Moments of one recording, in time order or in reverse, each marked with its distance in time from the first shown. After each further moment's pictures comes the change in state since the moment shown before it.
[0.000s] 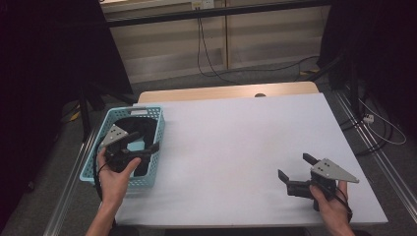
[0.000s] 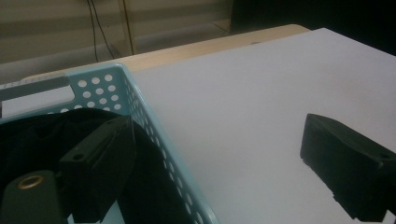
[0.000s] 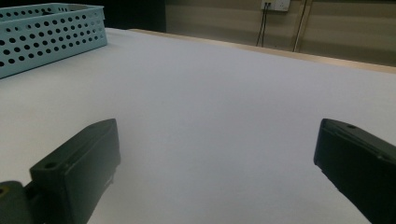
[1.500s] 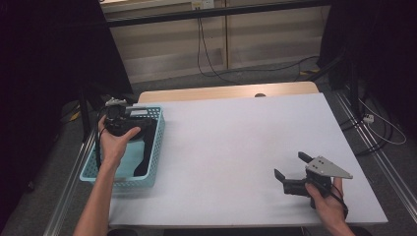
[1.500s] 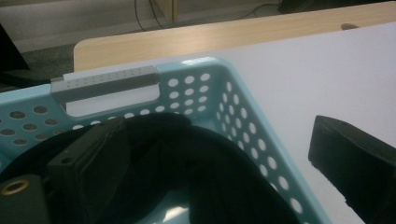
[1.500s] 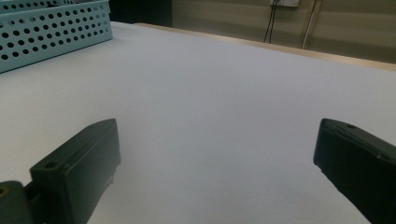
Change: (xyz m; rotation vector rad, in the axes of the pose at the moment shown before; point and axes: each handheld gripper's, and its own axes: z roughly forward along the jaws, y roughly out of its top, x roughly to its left) left arm 0.091 0.034 0.070 0.215 0.156 -0.117; right arm 0.002 0.001 0.010 0.019 0.024 -0.013
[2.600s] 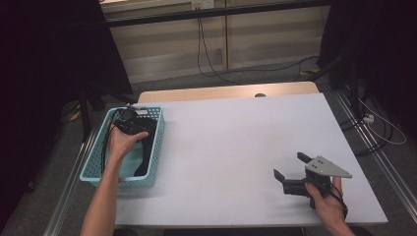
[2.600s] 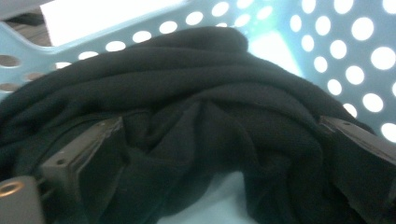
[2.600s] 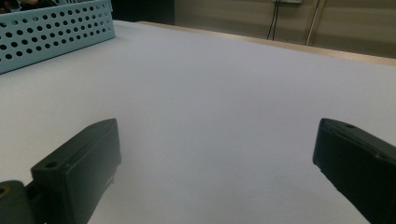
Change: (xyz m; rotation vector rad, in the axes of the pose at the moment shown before) left arm 0.021 -0.018 0.063 0.349 0.068 0.118; right arm 0.000 -0.001 0.001 0.009 0.015 0.011
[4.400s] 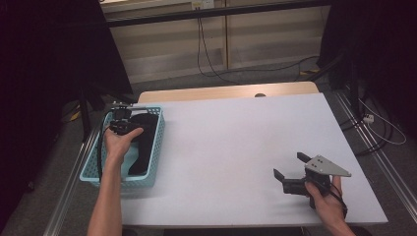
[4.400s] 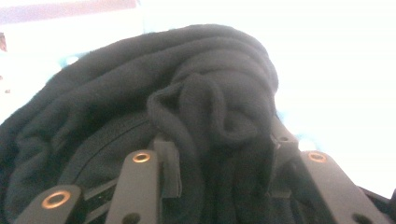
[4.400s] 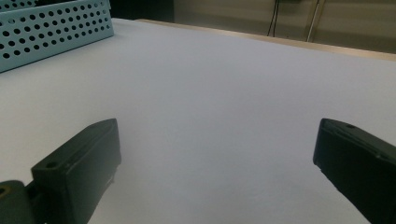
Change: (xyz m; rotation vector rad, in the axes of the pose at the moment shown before) left arm -0.006 -0.005 -0.045 -0.163 -0.189 -0.149; right arm -0.002 -0.001 0.002 0.010 -0.002 0.010
